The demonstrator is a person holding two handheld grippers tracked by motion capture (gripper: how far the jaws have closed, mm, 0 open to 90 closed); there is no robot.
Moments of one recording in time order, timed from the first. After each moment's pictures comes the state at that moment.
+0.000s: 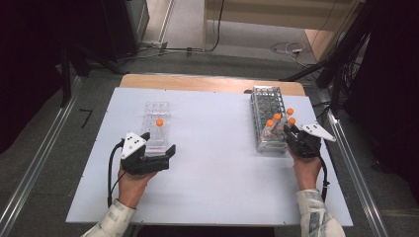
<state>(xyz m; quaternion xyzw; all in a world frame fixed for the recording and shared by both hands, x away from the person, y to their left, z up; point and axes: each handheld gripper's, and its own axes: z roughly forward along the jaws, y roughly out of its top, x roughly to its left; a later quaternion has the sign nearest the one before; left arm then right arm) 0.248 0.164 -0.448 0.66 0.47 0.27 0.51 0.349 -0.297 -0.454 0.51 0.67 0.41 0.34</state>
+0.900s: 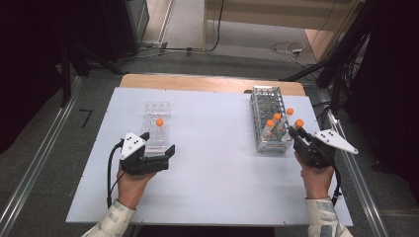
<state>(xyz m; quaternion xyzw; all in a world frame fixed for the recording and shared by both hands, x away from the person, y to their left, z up) 0.246 0.166 -0.446 0.66 0.47 0.27 0.51 0.296 -0.297 -0.409 0.47 0.67 0.47 0.33</state>
